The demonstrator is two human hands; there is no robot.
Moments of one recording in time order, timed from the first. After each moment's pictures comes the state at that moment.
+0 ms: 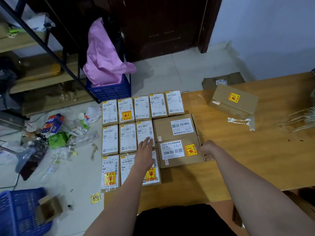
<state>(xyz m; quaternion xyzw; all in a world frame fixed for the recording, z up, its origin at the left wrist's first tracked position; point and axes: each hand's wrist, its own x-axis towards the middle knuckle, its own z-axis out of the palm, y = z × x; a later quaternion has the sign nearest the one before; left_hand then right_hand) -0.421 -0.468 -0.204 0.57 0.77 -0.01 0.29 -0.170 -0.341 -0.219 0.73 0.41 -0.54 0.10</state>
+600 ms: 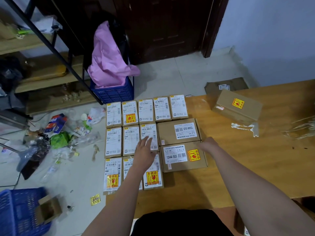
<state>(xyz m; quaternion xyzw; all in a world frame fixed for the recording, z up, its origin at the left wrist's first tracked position) -0.438 -0.460 -0.198 0.54 0.79 0.08 0.28 -0.191 -0.322 -0.202 0.74 0.47 -0.46 0.10</state>
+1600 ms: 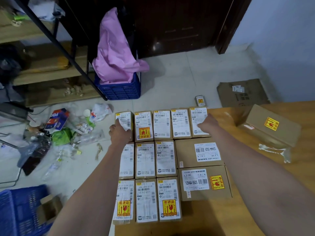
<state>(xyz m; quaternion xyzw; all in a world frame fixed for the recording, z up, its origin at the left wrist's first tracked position) -0.632 -0.339 -0.198 0.25 0.92 0.13 0.29 -0.327 -0.167 -0.216 0.71 0.59 -0.38 0.08</state>
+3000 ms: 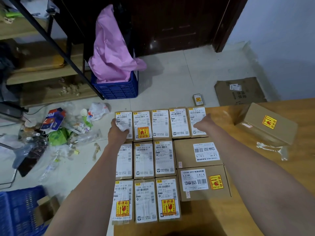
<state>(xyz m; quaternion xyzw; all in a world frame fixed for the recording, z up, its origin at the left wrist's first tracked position) -0.643 -0.344 -0.211 0.23 0.90 0.19 0.32 -0.337 -0.176 -0.201 0.74 0.49 -0.45 0.09</state>
